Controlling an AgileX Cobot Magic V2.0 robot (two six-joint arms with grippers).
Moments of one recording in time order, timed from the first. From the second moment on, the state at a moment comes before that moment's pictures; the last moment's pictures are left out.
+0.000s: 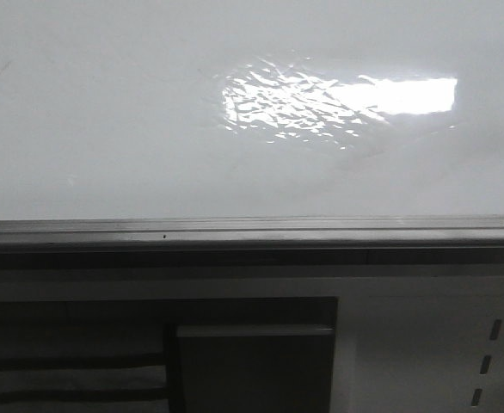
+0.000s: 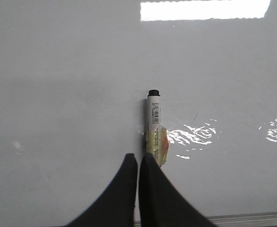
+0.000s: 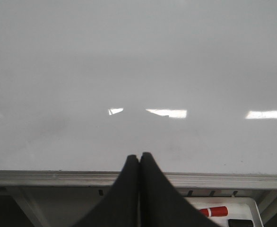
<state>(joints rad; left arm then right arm) -0.04 0.44 -0.67 -0.12 0.60 0.04 -0.03 0.35 -0.59 -0.05 0.67 -0.03</state>
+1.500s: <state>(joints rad) -0.07 0.60 -0.67 -0.12 0.60 0.13 -0.03 0.35 -0.59 -0.04 0.67 -0.02</state>
